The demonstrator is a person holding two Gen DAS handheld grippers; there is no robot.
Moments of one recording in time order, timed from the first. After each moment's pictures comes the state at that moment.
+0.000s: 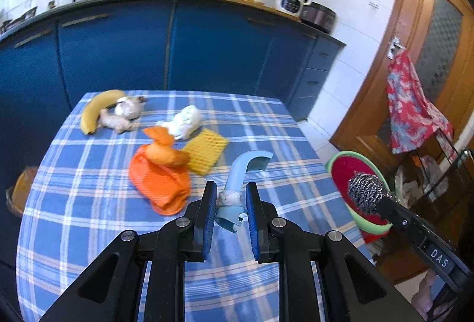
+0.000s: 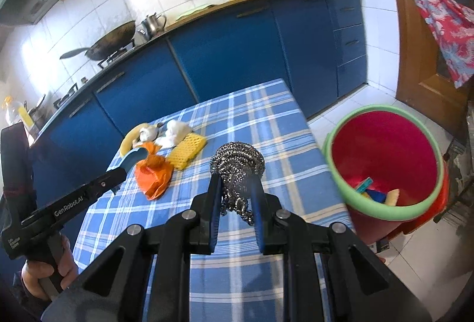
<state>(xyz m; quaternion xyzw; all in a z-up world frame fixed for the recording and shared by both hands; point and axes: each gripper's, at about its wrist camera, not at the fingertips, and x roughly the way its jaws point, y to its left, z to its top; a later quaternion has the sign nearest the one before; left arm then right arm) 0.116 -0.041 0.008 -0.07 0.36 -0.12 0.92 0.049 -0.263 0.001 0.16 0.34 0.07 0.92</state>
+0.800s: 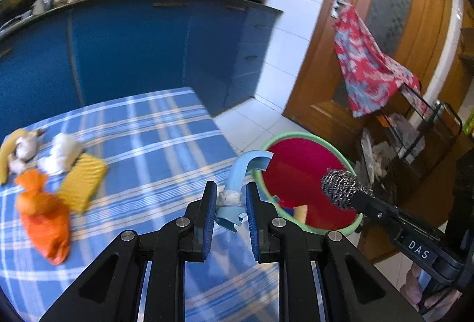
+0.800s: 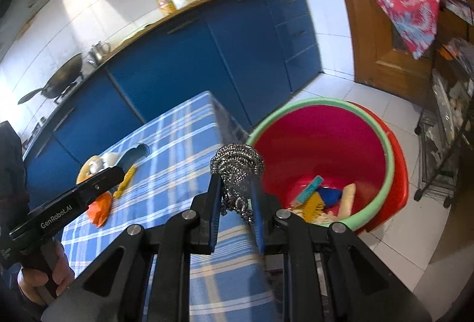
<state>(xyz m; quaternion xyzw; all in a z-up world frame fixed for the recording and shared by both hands) 0.159 -0.186 -0.008 0.00 0.38 -0.25 0.89 0.057 -0.379 -0.031 0.22 0.34 -0.02 0.91</state>
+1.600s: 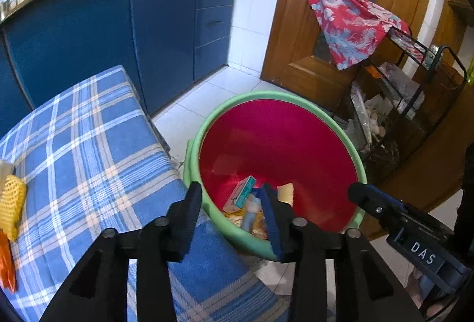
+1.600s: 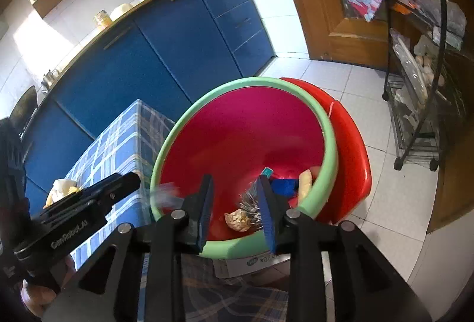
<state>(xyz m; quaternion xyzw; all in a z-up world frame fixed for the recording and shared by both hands) 0.175 -0.294 -0.063 0.08 0.42 -0.30 0.85 0.054 -0.462 -0.098 0.28 0.35 -0.11 0.88</state>
